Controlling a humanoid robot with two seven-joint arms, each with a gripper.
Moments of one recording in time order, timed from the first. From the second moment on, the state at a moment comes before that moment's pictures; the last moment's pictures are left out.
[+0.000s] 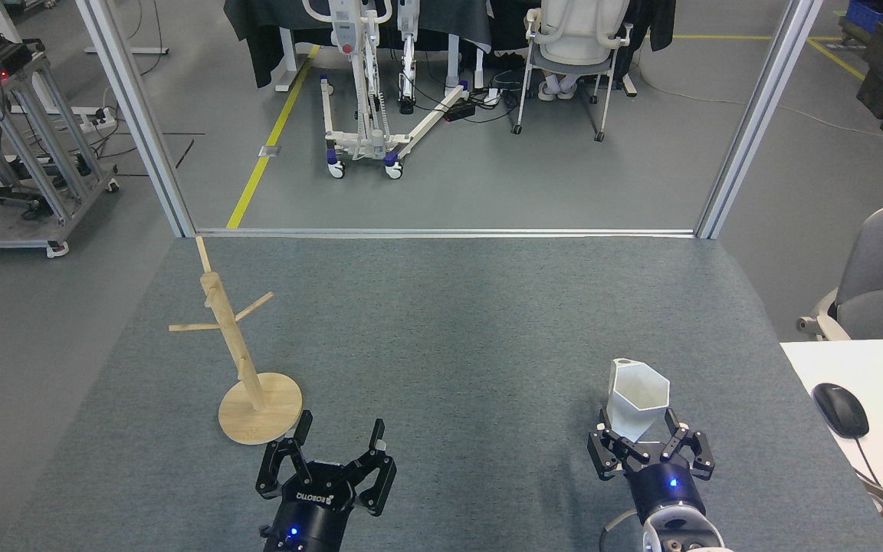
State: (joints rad) left arm 0.03 -0.03 -0.24 -1.55 -1.47 0.07 0.23; right arm -0.20 -0.11 0.15 -1.10 1.35 0.10 -0.10
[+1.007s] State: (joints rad) left arm 0.03 -0.02 -0.24 -1.55 -1.47 0.07 0.23; right arm -0.37 -0.10 0.16 -0.85 1.35 0.10 -0.10
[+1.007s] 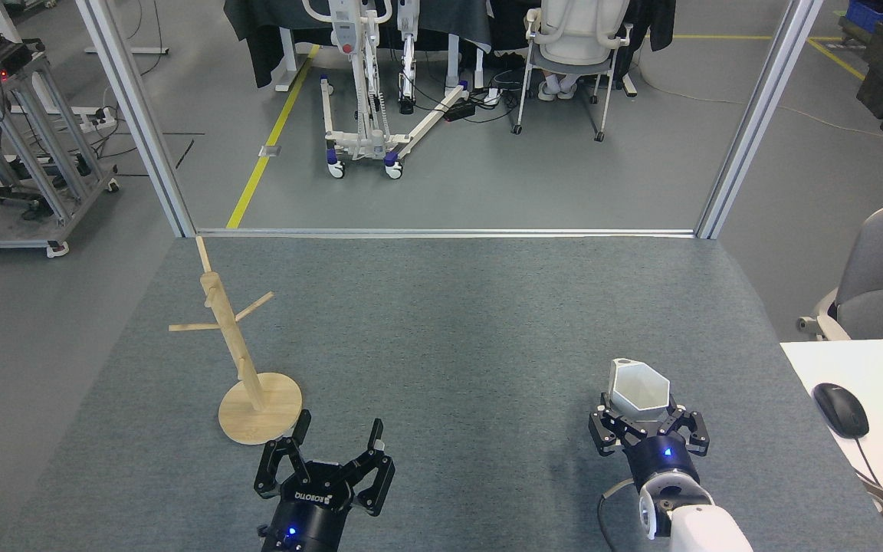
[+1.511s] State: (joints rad) left arm 0.03 -0.02 -0.24 -1.55 -1.47 0.07 0.23; right arm -0.41 -0.10 0.16 -0.81 1.35 0.08 -0.10
